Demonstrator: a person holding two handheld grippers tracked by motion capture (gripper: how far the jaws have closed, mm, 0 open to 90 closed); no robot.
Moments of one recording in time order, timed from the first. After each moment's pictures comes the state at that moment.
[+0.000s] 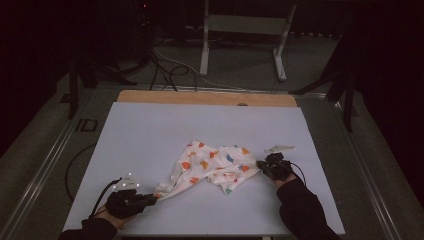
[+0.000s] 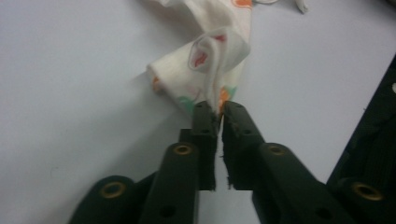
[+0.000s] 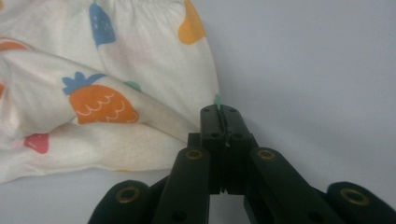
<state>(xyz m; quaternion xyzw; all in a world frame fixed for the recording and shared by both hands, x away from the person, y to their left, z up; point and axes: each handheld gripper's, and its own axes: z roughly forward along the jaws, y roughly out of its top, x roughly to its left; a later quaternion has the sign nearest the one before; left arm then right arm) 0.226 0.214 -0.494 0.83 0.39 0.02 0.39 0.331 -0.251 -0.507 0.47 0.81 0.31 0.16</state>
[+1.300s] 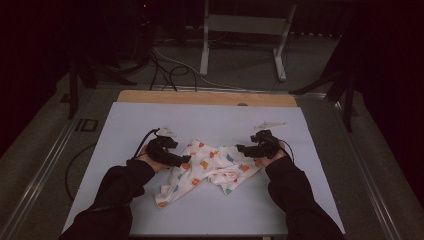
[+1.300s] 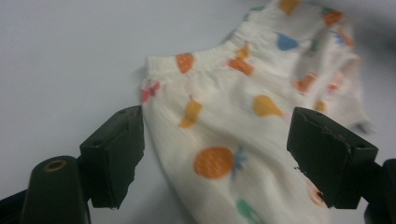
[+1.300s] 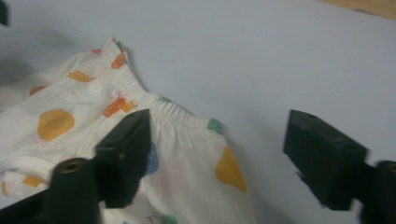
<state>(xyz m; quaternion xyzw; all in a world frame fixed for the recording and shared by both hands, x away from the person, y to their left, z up) 0.371 0.133 -0.470 0.86 0.35 0.05 0.38 0.388 -0.219 -0.474 0.42 0.81 0.39 0.13</state>
